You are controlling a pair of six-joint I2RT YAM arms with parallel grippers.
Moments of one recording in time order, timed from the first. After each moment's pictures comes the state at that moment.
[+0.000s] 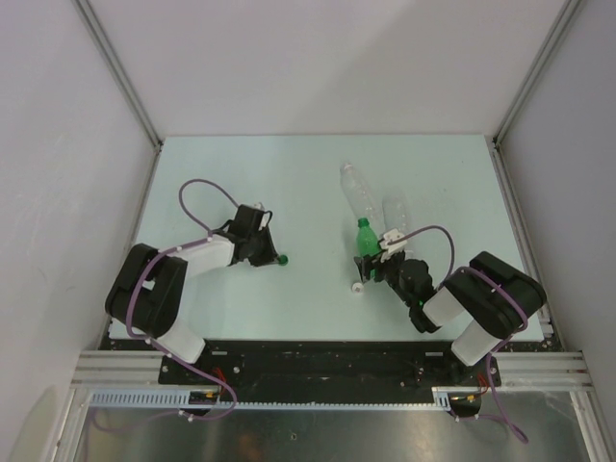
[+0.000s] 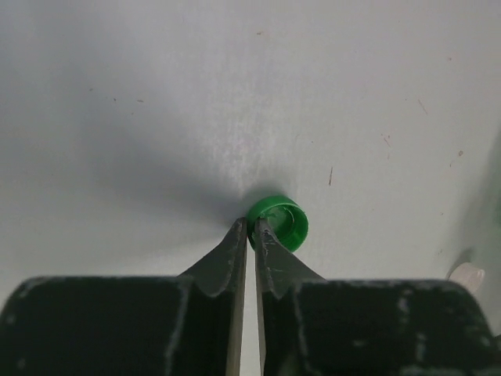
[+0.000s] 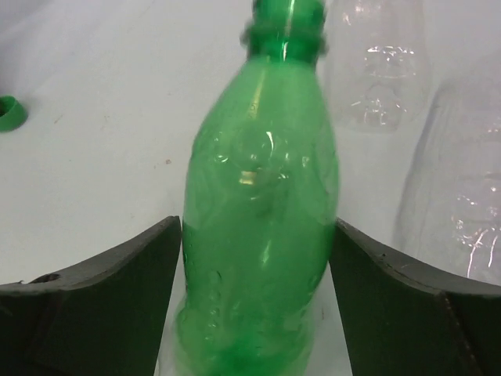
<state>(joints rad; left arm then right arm) -0.40 1.58 0.76 -0.17 0.11 -0.64 0.64 1.62 0.18 1.29 0.11 0.04</state>
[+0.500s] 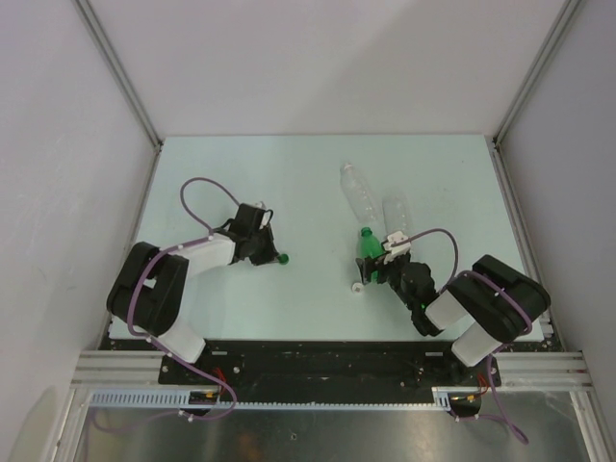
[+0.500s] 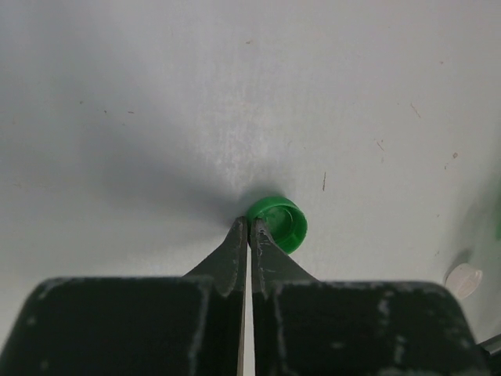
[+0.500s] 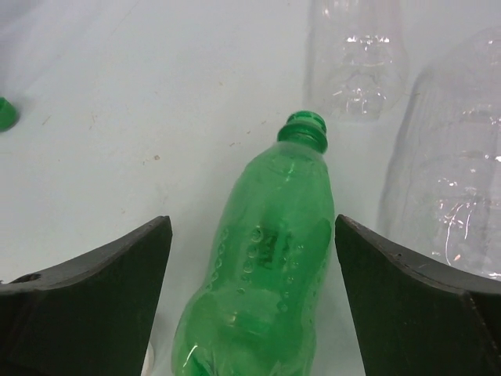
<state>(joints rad) -0.40 1.60 0.78 -0.16 0.12 -0.63 0.65 1.60 0.15 1.29 0.17 0.06</state>
